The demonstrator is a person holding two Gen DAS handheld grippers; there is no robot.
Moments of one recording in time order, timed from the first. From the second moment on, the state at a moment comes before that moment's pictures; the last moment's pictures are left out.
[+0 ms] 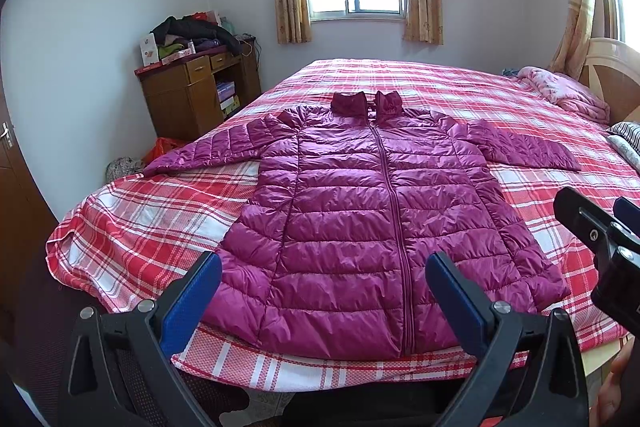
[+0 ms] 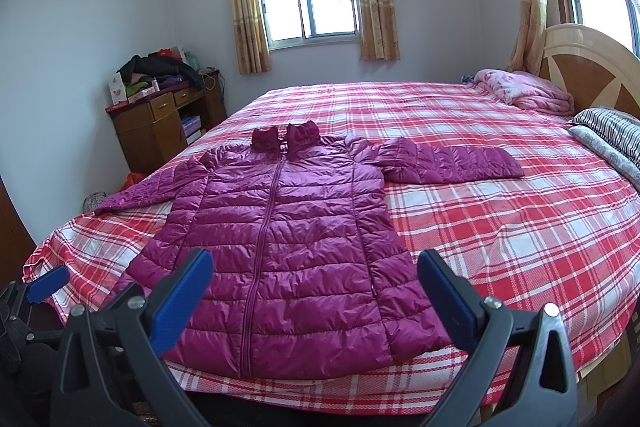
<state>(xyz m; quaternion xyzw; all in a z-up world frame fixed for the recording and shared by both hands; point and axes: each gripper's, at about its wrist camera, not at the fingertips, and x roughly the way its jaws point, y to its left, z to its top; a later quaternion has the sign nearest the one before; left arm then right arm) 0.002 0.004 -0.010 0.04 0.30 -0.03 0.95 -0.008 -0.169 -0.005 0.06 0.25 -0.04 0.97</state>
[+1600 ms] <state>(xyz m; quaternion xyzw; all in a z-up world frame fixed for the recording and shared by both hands) 0.291 0.073 -0.066 -0.03 0.31 0.02 0.95 0.169 -0.563 -0.089 0.41 0.25 -0.28 0.83</state>
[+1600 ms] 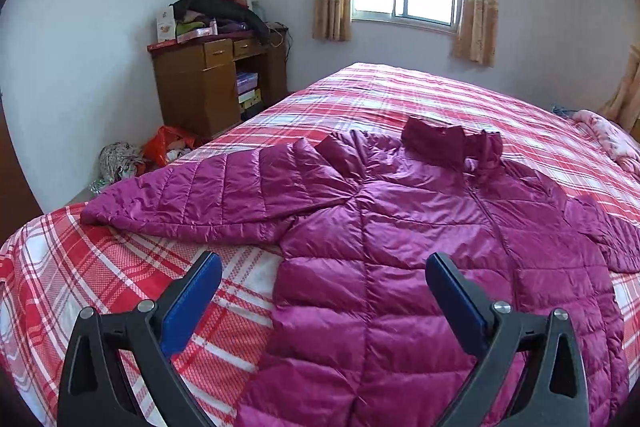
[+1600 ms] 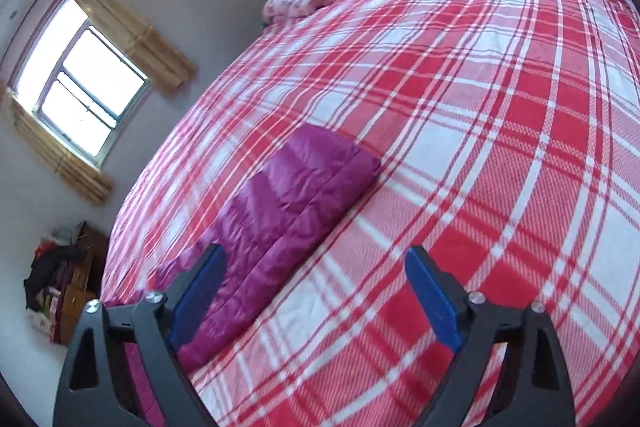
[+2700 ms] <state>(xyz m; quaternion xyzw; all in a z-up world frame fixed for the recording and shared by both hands) 0.322 0.078 -0.102 -0.09 0.32 0.00 0.94 0.254 -0.487 -0.009 0.22 0.28 -0.25 0.90</state>
